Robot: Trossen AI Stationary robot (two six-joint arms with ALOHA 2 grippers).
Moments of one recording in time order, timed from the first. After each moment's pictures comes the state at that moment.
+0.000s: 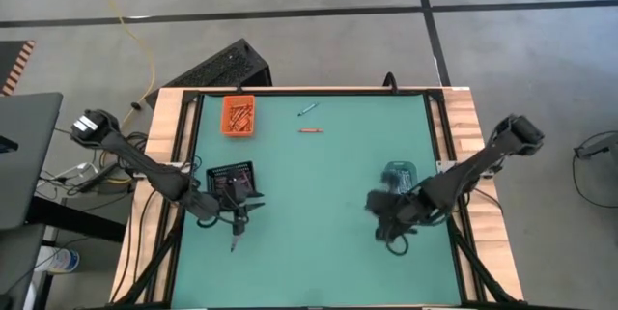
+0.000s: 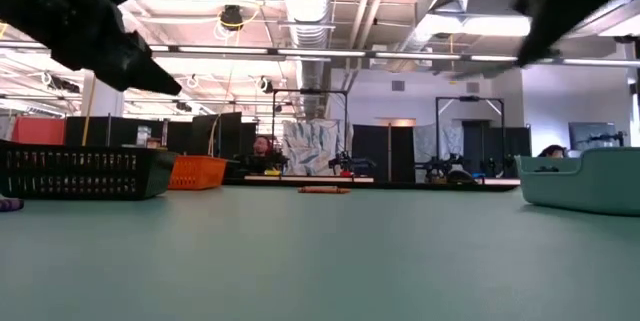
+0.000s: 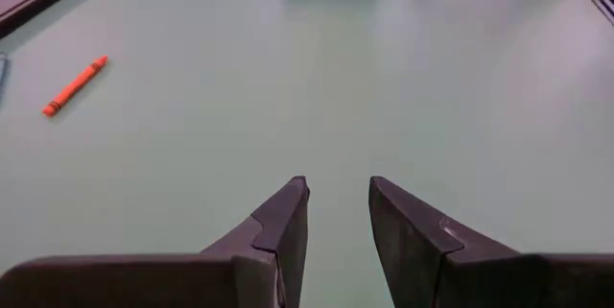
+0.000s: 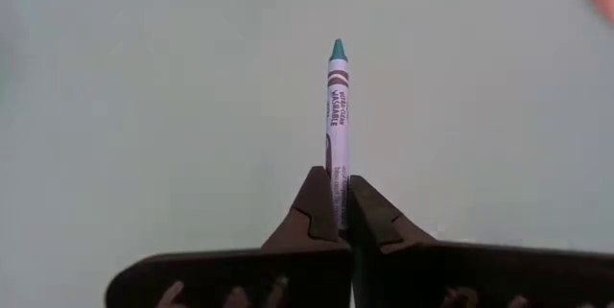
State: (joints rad) left arm -0.56 1.09 0.38 0.21 -0.65 -0.36; right arm 0.57 1.38 1.05 -0.83 0.43 0.67
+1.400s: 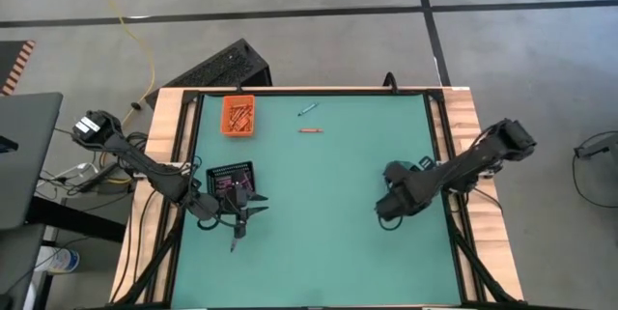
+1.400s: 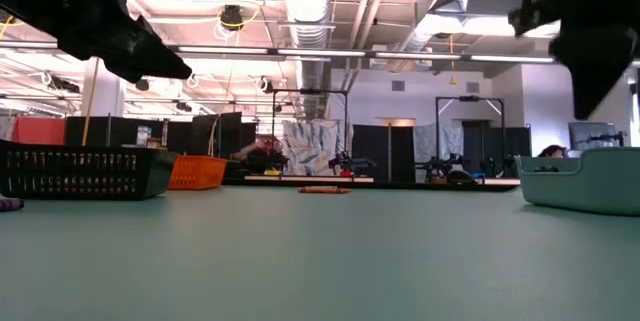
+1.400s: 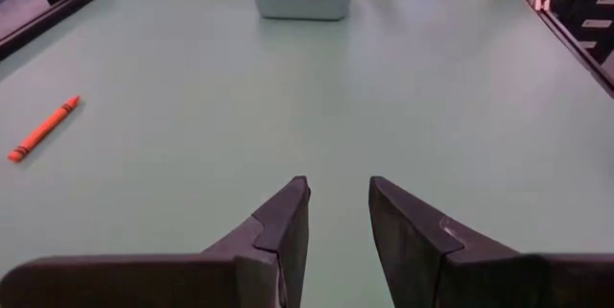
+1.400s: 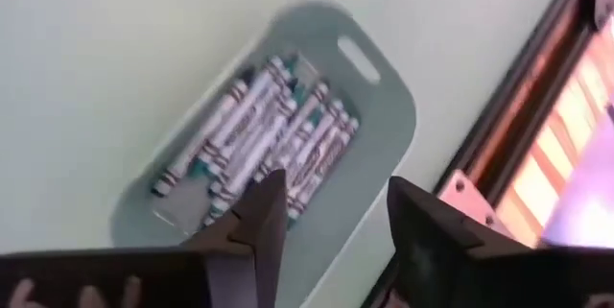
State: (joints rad) left arm -0.56 1.13 0.38 0.35 -0.62 -0.27; right arm 0.44 1.48 1.05 -1.47 0.38 1.29
